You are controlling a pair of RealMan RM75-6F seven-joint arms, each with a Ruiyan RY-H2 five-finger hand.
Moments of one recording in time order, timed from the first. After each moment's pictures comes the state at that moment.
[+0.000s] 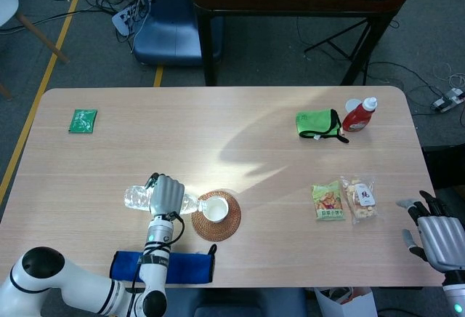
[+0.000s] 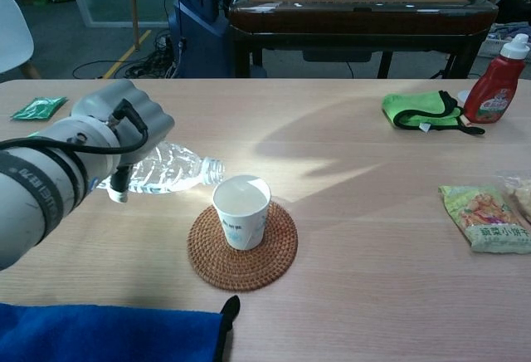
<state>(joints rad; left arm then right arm) -1.02 -1.80 -0.16 -1.78 0.42 1.66 1.67 0.04 -0.91 -0.02 -1.88 -1.45 1.38 -0.24</state>
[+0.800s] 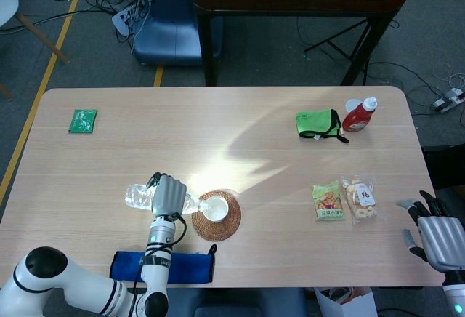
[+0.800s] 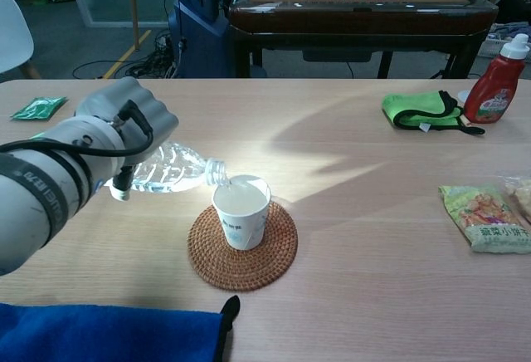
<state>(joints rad) -1.03 -1.81 -0.15 -1.77 0.43 1.67 1.69 0.04 -0.91 -0.02 -1.88 -1.45 1.39 -0.23</state>
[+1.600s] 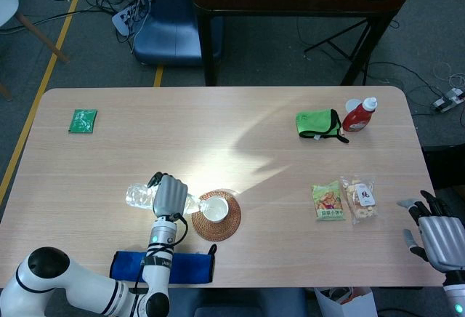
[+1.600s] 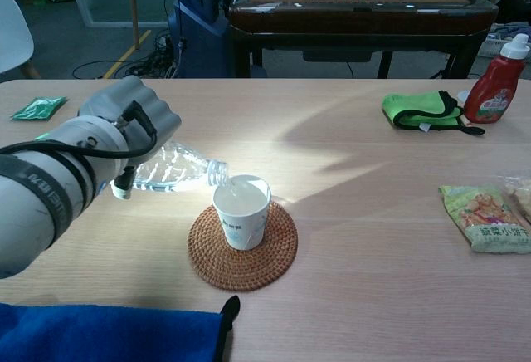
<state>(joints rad) -1.03 -1.82 -0.15 -1.76 0.44 1.68 1.72 0.04 -0.91 -0.02 -1.88 -1.45 1.39 -0.24</state>
